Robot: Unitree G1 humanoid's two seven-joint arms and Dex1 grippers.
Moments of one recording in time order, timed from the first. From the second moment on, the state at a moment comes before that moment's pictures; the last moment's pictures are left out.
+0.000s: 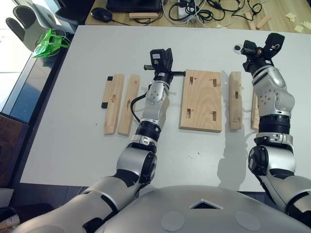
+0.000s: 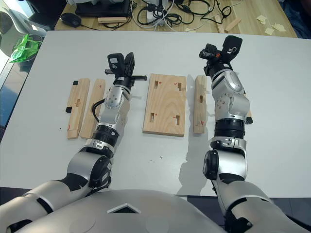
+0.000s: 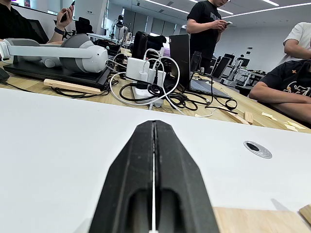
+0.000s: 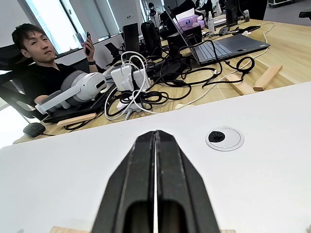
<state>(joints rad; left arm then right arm) -0.58 -0.14 0.01 0.77 -0.14 -0.28 -0.01 -0.56 -0.21 -0.26 0.41 0.37 0.34 0.20</state>
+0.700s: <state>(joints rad) -0.57 -0.15 0.00 0.77 -0.14 -0.28 -0.01 -0.56 -0.21 -0.26 0.43 0.37 0.34 0.20</state>
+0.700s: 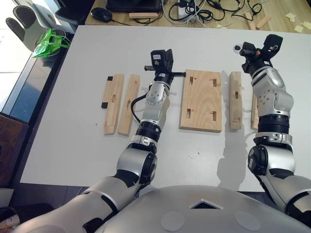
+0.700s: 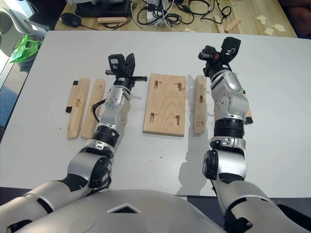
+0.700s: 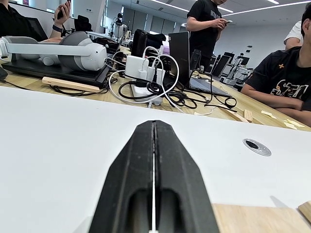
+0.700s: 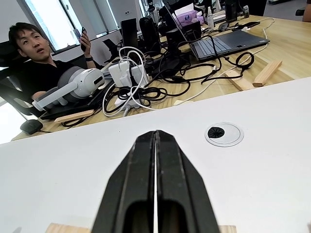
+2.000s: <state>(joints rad) -0.58 0.05 -0.02 0.42 -0.05 0.09 -0.08 -0.42 -0.13 -0.30 0.17 0.38 0.42 0.09</state>
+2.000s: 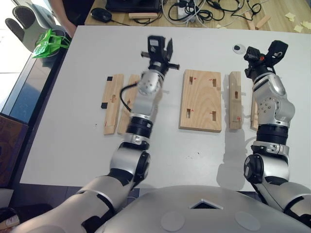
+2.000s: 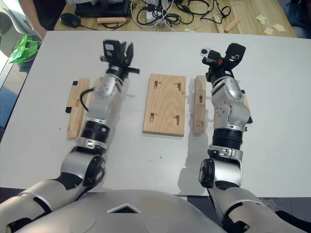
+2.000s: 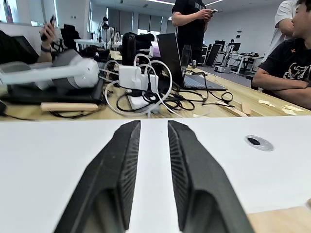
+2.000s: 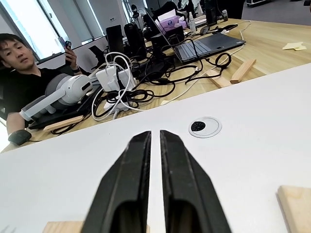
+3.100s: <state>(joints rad) -0.10 0.62 -0.05 -0.15 0.10 0.84 -0.37 -0.12 0.08 -0.33 -0.10 0.51 0.34 -0.06</state>
